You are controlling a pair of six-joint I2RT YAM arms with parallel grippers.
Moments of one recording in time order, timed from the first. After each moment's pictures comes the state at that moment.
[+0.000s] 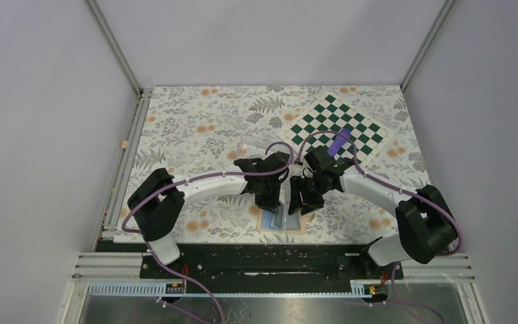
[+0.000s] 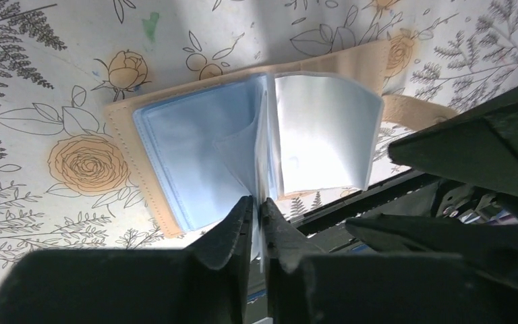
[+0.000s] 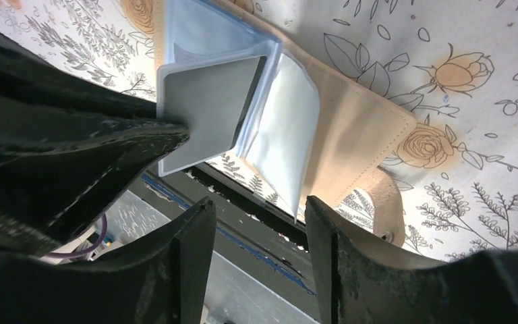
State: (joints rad) left arm -0.96 1.72 1.17 -0.63 0.12 -0.82; right arm 0.59 1.46 0.84 -0.63 -0.46 0.47
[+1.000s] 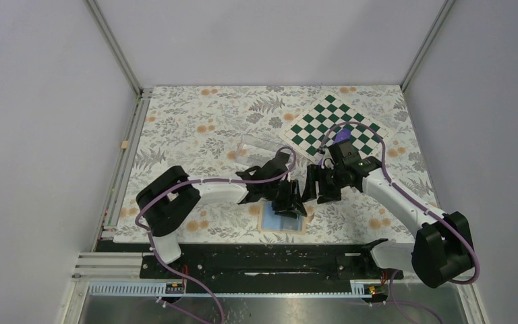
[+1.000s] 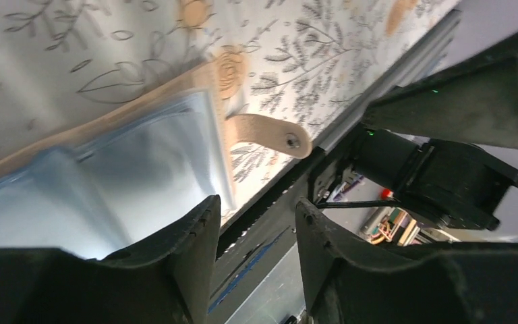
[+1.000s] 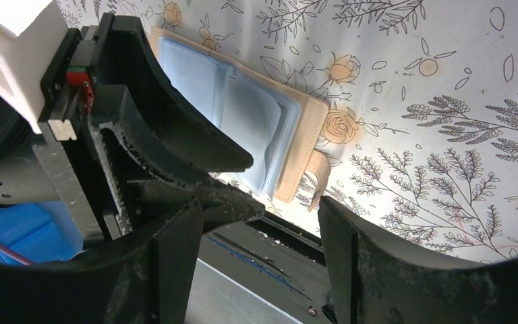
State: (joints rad) left arm -0.96 1.79 1.00 -0.07 0.44 -1.01; right arm 0.42 1.26 0.83 -0.72 -0.41 0.42
